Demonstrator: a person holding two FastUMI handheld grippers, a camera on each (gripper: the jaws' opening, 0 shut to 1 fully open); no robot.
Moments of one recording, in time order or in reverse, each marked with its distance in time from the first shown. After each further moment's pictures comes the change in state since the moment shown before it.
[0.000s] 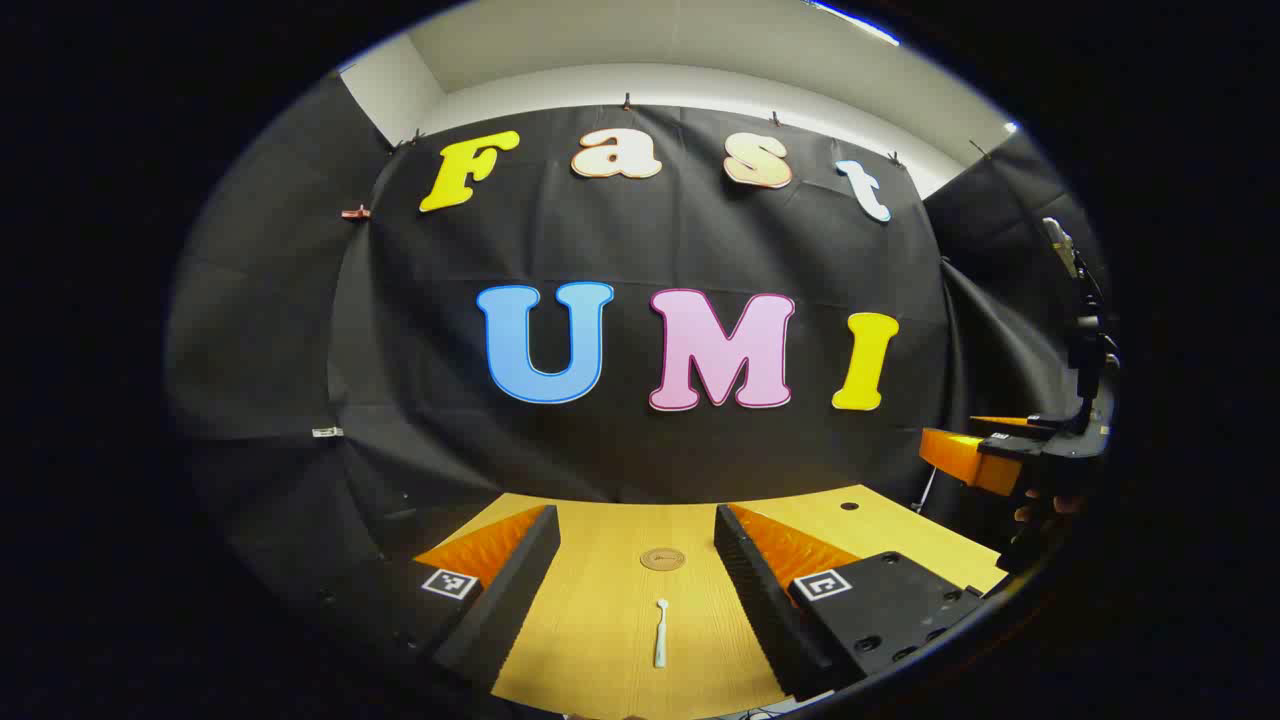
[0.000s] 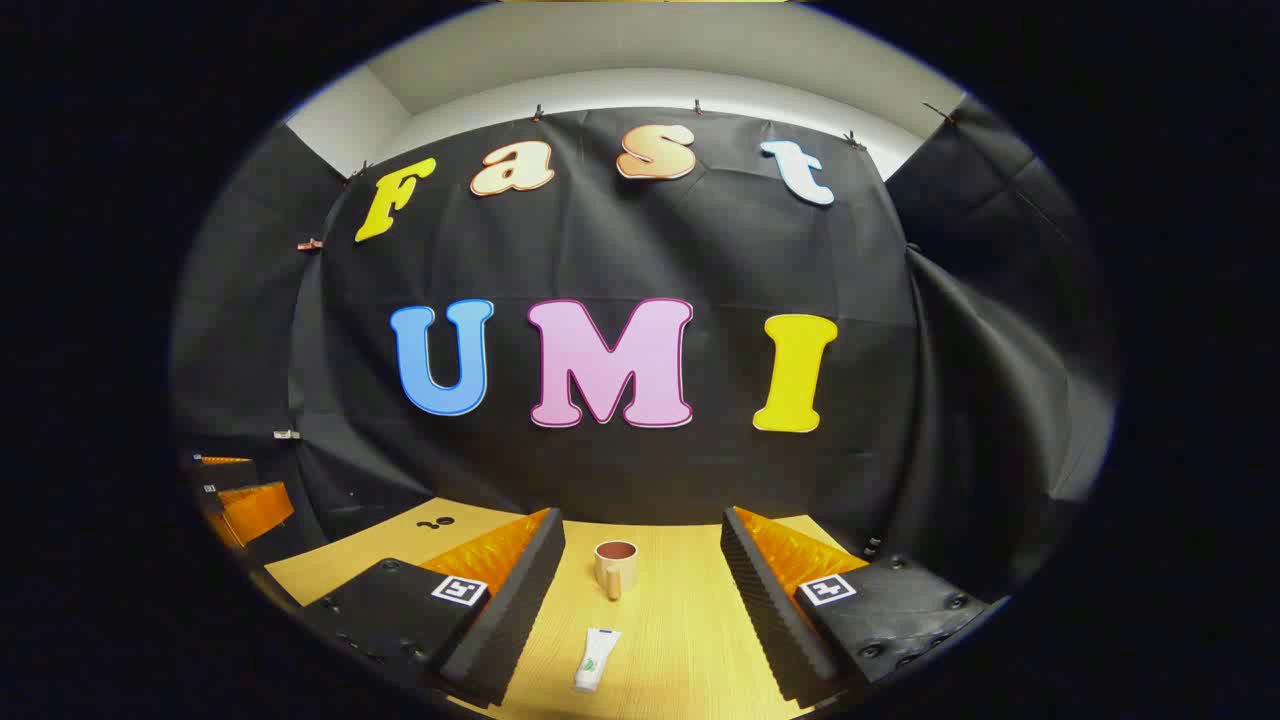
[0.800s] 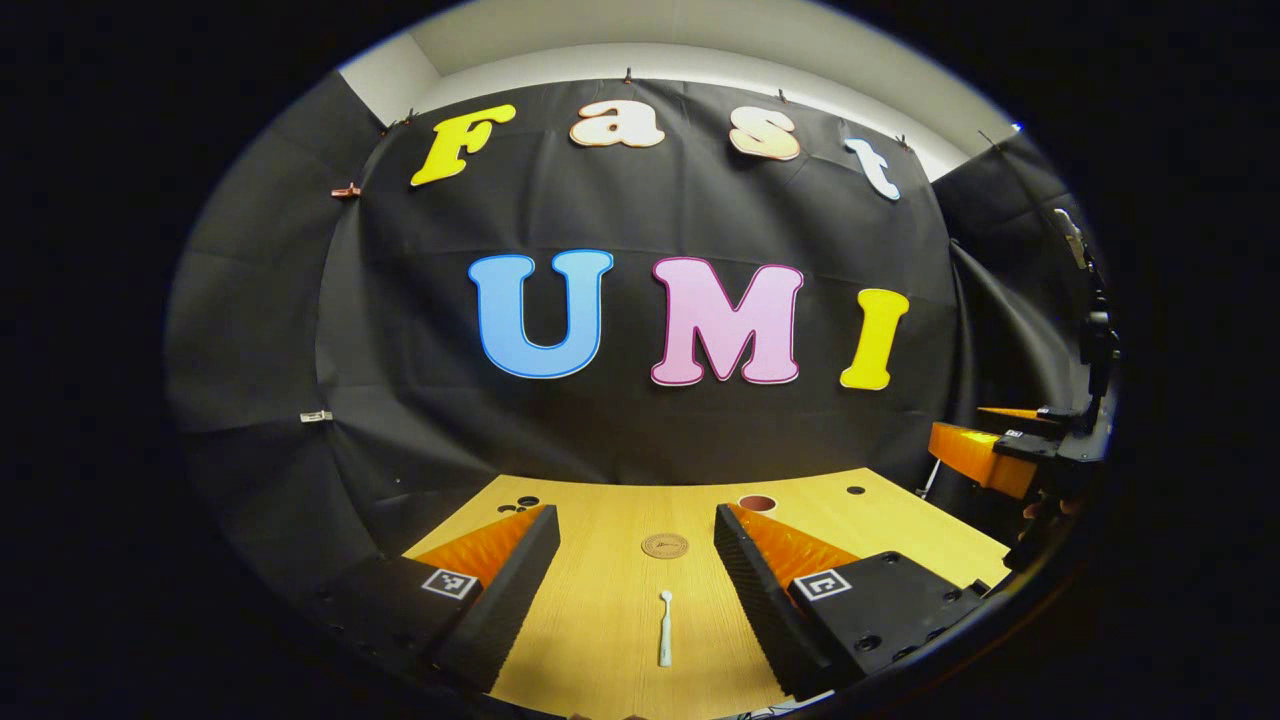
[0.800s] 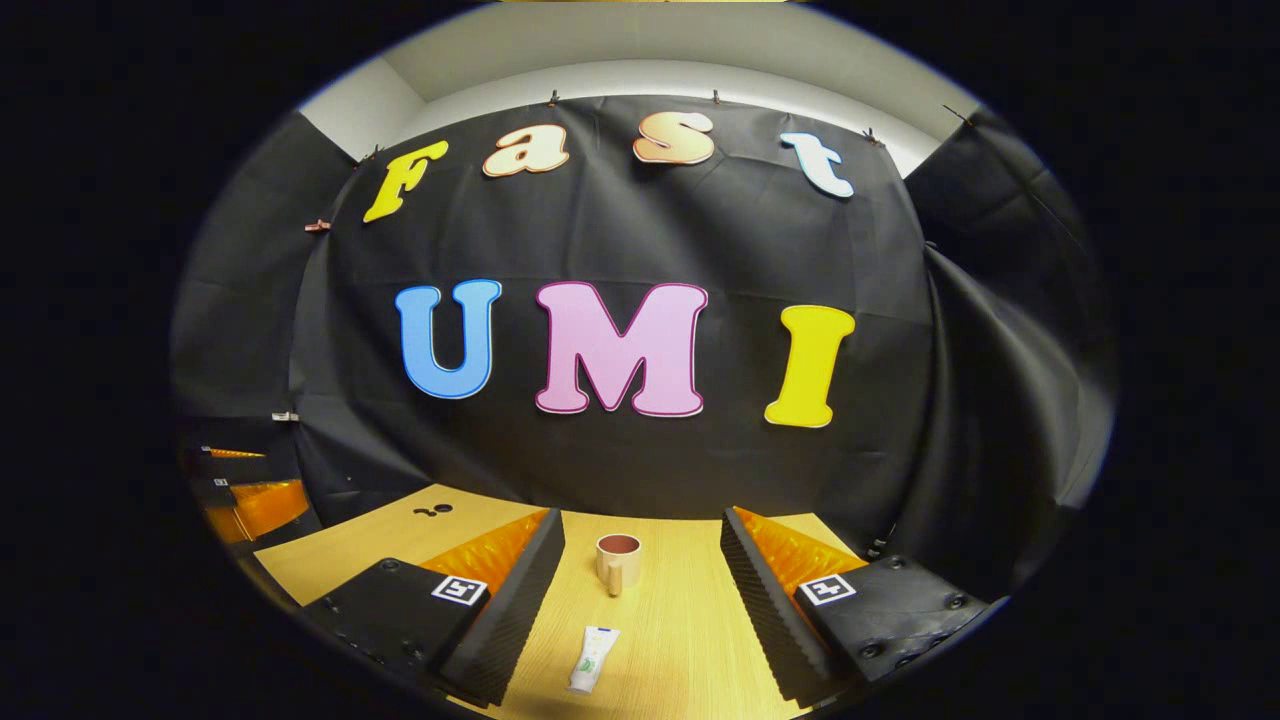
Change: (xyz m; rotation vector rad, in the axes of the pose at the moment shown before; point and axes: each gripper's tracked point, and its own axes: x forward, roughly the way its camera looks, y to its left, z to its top) left arm 0.027 0.008 -0.024 -0.013 0.082 0.004; right arm 0.017 0.013 -0.013 -0.029 0.018 0.029
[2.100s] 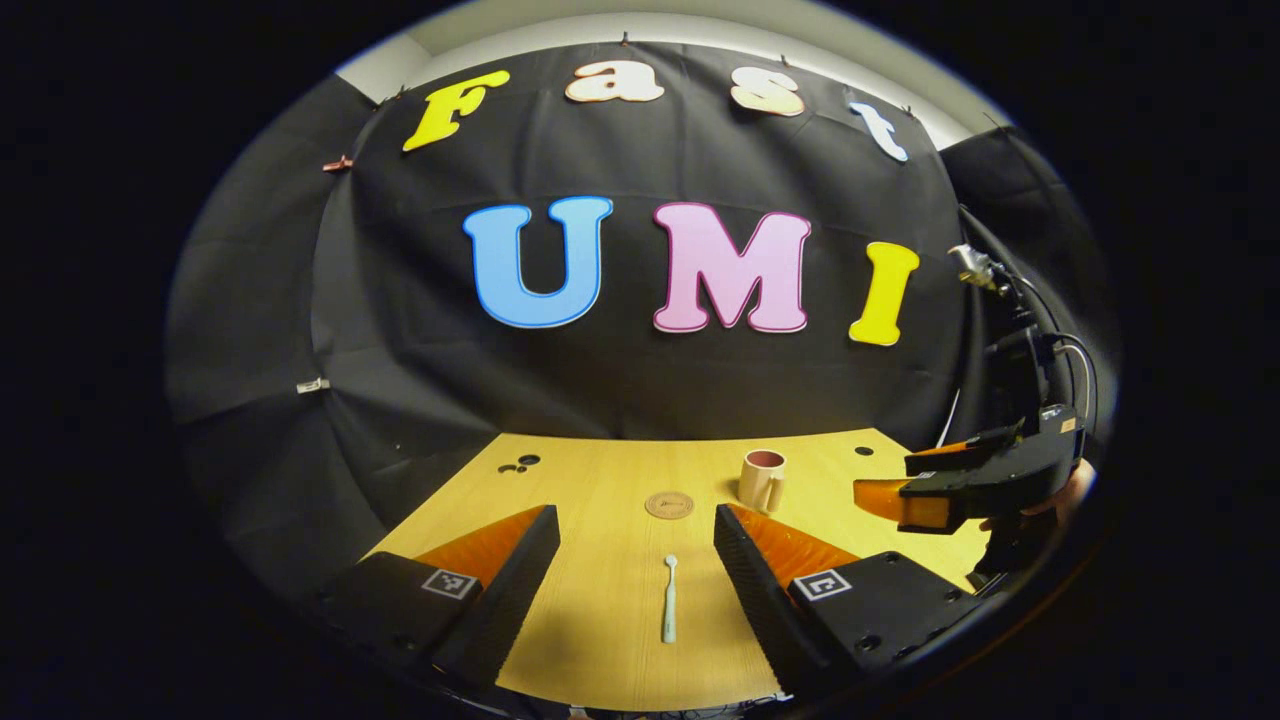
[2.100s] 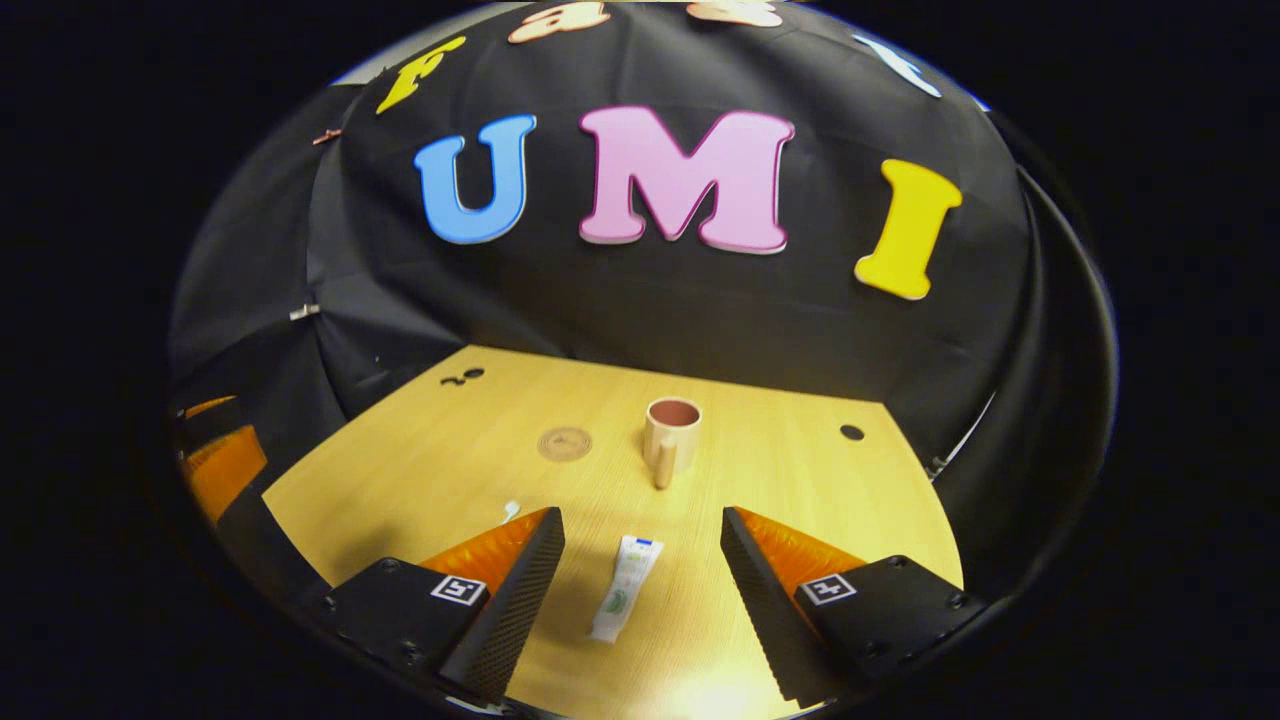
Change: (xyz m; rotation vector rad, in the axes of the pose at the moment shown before) left arm 0.016 0.008 -0.057 -0.010 0.155 0.043; right arm 0.058 0.050 -0.156 -0.060 0.545 0.170
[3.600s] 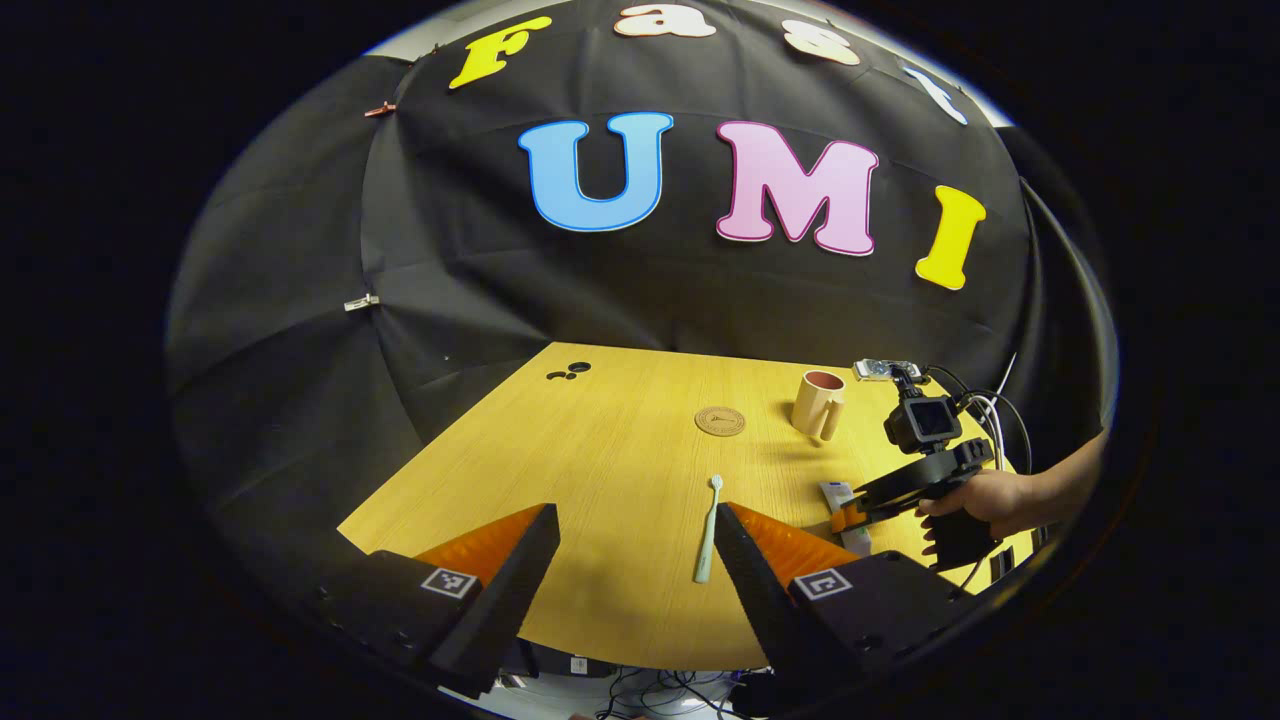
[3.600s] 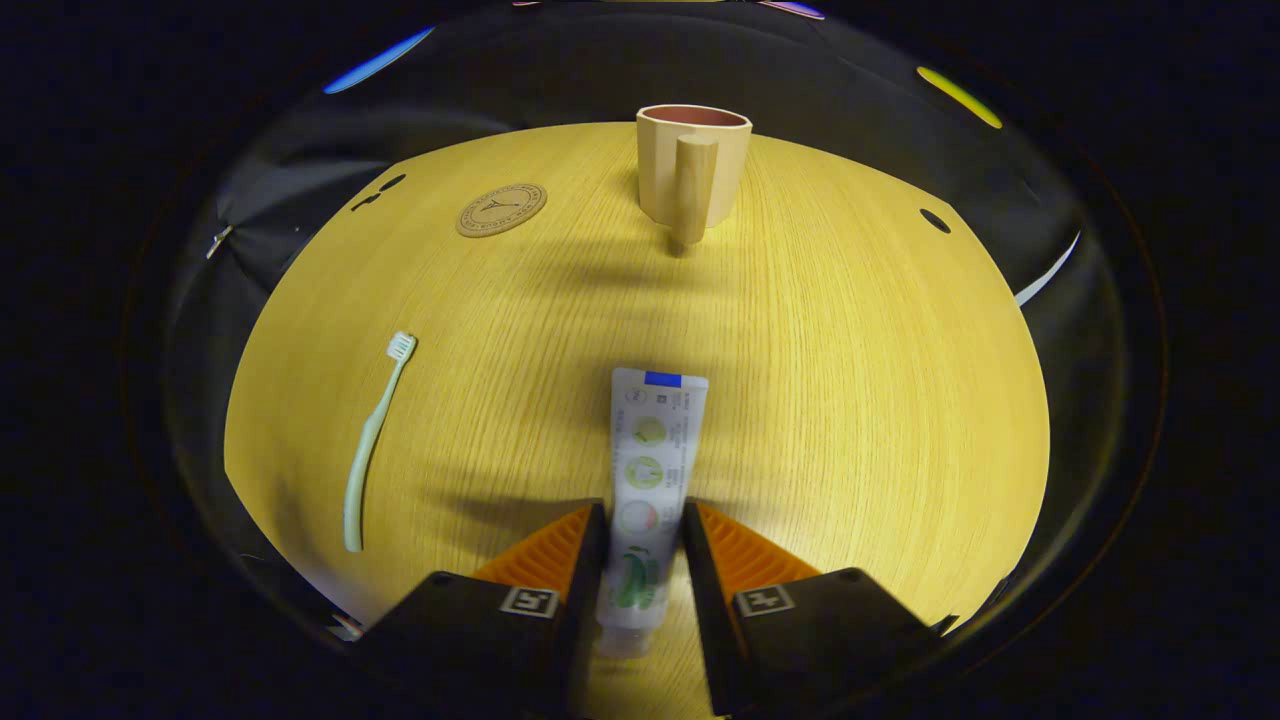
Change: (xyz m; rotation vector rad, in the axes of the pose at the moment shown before) left arm -0.003 0.020 -0.075 -0.046 0.223 0.139; right arm 0.116 0.010 -0.171 0.106 0.643 -0.023
